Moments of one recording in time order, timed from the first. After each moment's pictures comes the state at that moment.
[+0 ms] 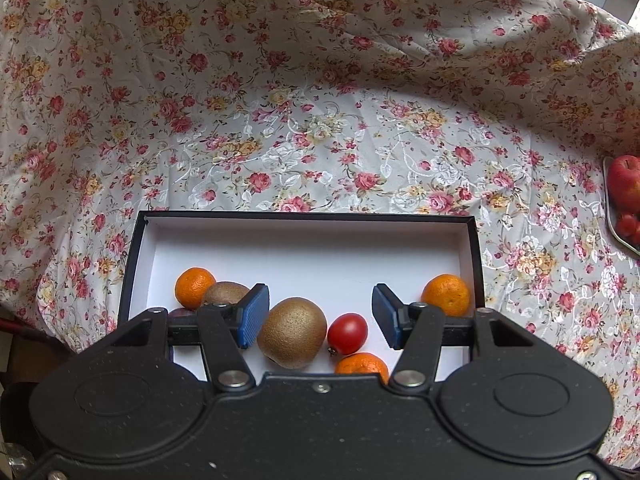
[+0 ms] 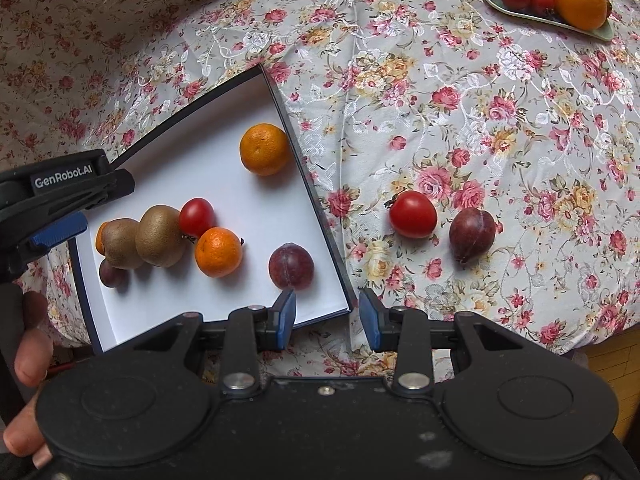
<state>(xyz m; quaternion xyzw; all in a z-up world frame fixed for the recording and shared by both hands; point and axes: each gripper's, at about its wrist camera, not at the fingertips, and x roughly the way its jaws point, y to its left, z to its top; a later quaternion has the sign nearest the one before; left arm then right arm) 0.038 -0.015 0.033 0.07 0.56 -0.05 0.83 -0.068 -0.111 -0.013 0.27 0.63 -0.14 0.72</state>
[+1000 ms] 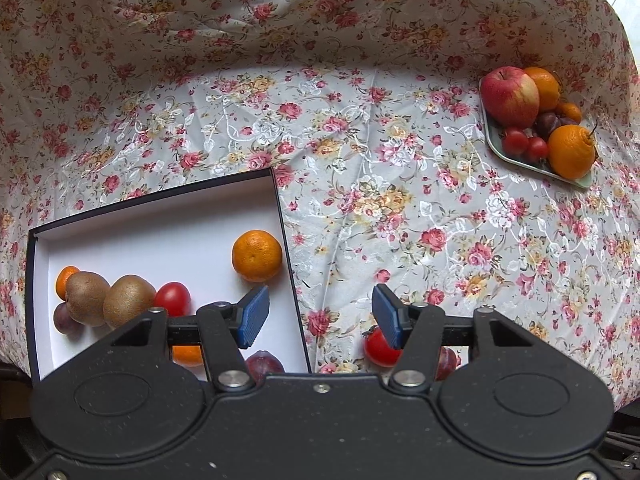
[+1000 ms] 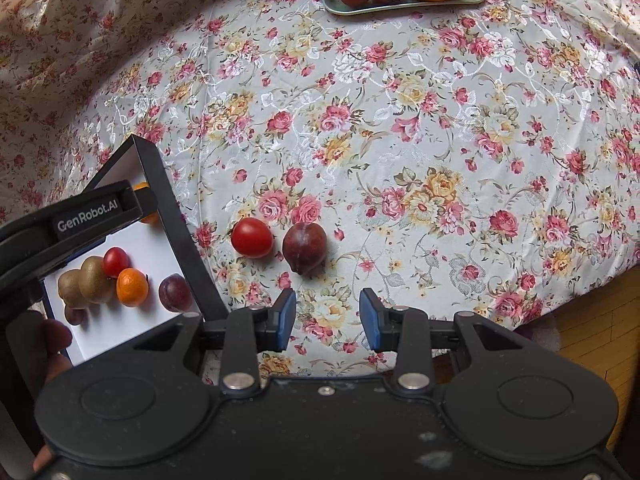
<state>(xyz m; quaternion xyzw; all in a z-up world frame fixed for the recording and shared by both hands) -0.016 -0.132 0.027 0.11 0.57 -0.16 0.80 -0.139 -0.209 0.007 0.31 0.61 -0.21 0.70</state>
